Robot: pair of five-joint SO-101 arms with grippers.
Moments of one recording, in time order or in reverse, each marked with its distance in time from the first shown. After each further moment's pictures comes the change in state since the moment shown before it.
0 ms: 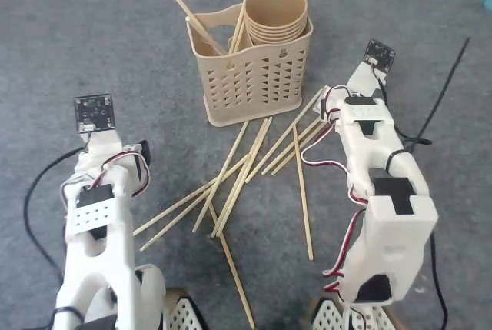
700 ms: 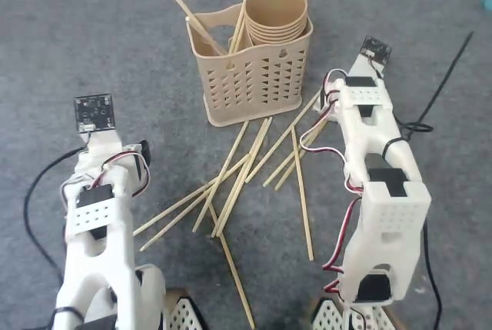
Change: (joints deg) left arm 0.0 0.0 0.0 0.0 0.0; right arm 0.1 7.6 -16.7 23.1 0.0
